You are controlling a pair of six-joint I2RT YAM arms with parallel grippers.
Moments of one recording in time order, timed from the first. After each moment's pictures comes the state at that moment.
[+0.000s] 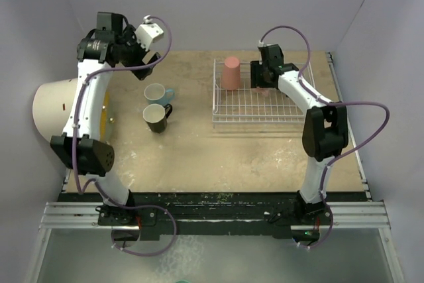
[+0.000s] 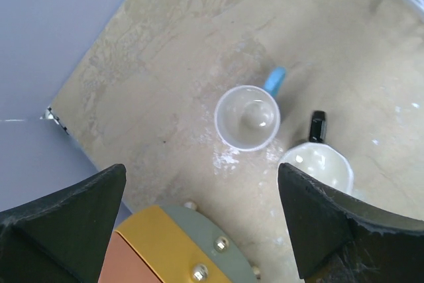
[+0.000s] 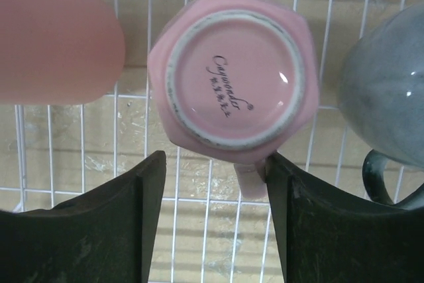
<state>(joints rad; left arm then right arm) -0.08 1.77 2.05 -1.06 0.25 0.69 0.27 1.95 1.62 -0.51 0.14 0.16</state>
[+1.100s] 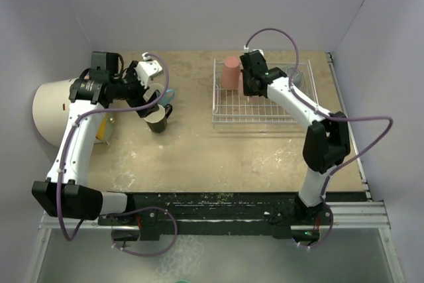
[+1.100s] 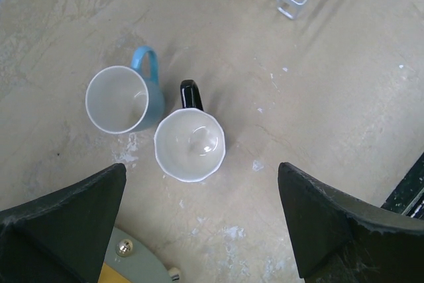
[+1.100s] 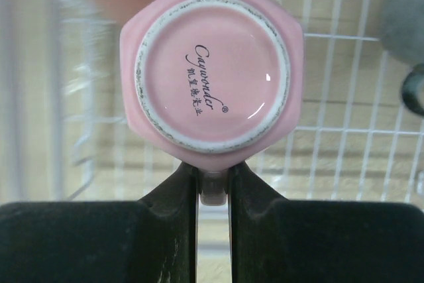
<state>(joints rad) -0.08 1.35 1.50 -0.99 0.52 0.67 0.43 1.86 1.59 -0.65 0.35 0.27</state>
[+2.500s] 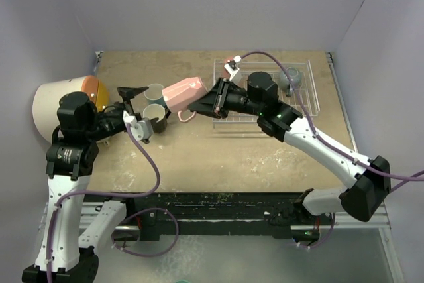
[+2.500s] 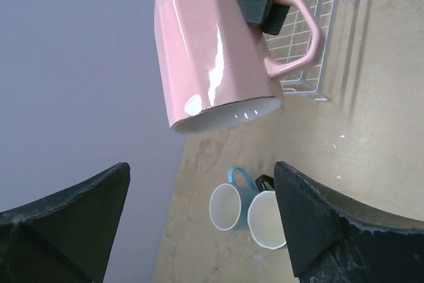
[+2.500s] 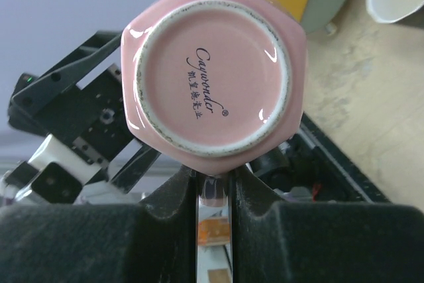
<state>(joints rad) -0.08 0.79 1.18 -0.70 0.86 1.06 0.73 1.34 1.22 -0.04 -0.46 1.15</state>
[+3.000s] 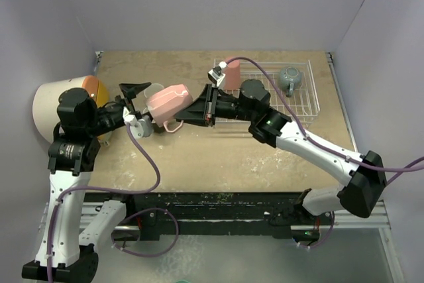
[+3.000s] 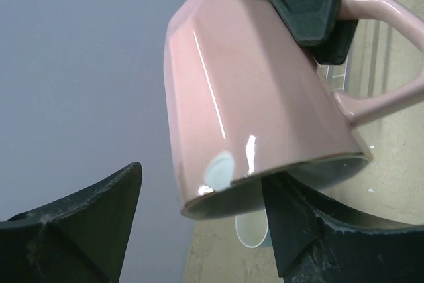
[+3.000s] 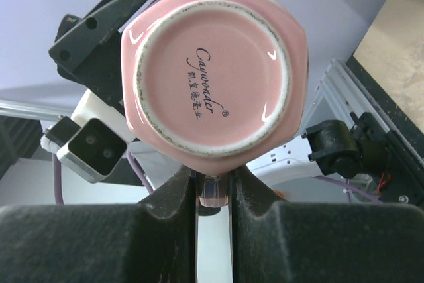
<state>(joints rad) -0.08 0.81 1.17 -0.59 0.89 1.10 0.84 1.37 1.17 0.23 -0.56 1.35</state>
